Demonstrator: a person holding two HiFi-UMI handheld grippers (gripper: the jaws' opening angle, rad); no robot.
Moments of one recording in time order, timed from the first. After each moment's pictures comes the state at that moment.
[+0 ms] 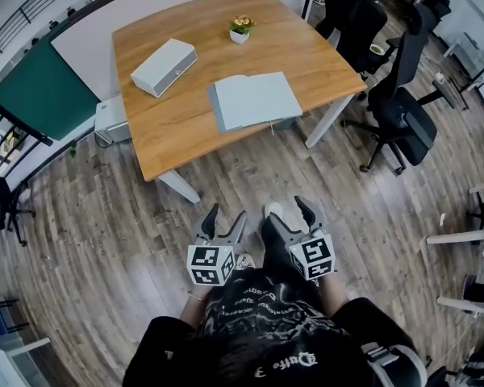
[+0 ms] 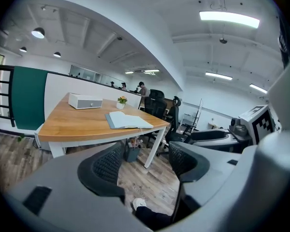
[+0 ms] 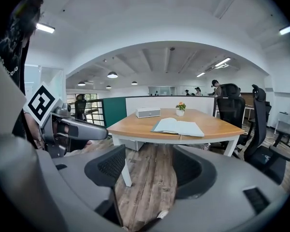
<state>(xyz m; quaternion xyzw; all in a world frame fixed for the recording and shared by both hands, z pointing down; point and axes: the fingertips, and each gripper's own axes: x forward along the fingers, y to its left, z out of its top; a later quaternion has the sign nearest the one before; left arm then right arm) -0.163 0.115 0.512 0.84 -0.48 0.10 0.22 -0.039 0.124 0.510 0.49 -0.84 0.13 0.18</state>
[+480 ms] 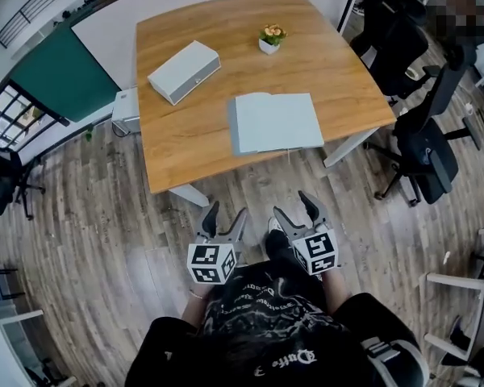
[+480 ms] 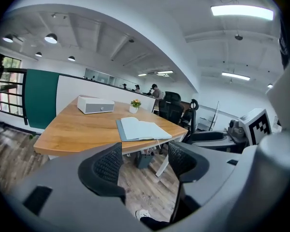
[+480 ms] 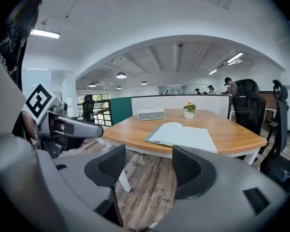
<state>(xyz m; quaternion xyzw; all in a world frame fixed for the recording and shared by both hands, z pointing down) -0.161 0.011 0.508 0.79 -0.55 0.09 0.23 -0.029 -0.007 0.515 0.42 -0.88 0.12 0.18</state>
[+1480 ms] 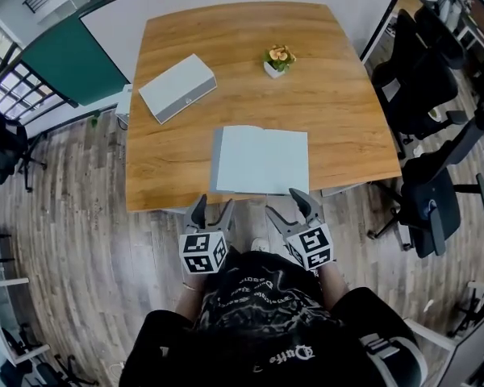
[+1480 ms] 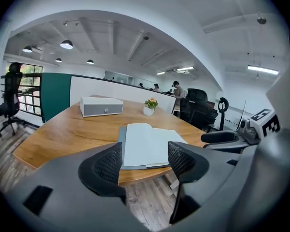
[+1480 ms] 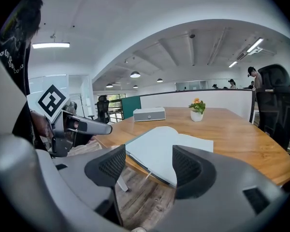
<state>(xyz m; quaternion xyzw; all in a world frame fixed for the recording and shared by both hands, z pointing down) -0.117 -0.159 0.527 0.71 -0.66 0.10 0.25 0.026 -0.186 0.534 0.30 -0.93 0.12 0.19</state>
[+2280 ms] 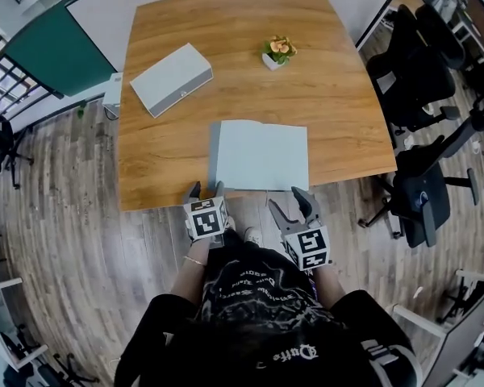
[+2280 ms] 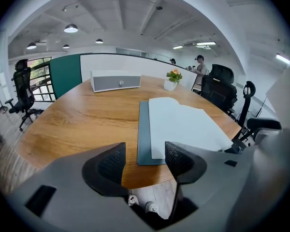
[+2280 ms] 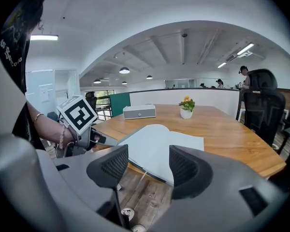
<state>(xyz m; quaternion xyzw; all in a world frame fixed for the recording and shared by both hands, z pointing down) -0.166 -0.199 0.608 0.62 -0.67 0.21 0.35 0.022 -0.196 0.532 0.38 -0.89 0.13 0.21</state>
